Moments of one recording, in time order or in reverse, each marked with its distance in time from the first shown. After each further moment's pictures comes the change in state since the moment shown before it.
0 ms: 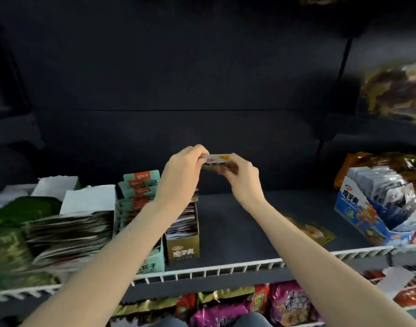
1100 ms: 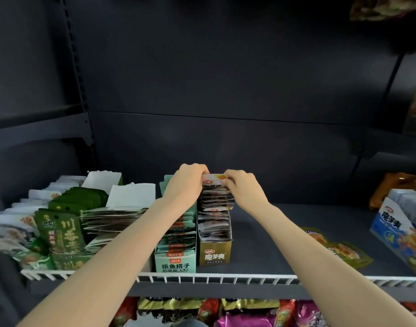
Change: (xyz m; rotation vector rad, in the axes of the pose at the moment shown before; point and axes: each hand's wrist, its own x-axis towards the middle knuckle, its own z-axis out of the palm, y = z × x) left_hand -0.009 -0.054 -0.041 0.265 -0.355 -0.398; right_hand 0.015 -0.030 0.061 -0.377 -0.310 -0.052
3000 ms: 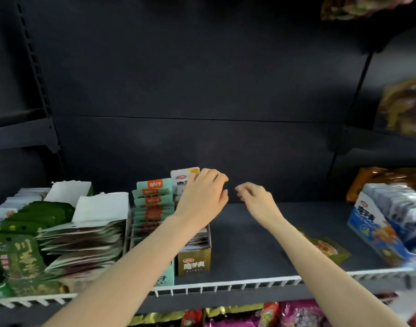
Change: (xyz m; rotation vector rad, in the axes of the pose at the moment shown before) left_hand 0.000 0.051 0.039 0.094 0.110 0.427; right_hand -0.026 0.060 -0.027 0.320 0.044 0.312
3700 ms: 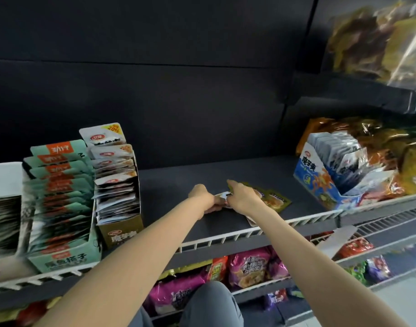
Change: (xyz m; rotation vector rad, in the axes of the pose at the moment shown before) left_hand 0.022 0.114 0.160 -1.094 -0.627 -1.034; right_hand -0.021 0.121 -0.050 -0.505 -0.246 0.343
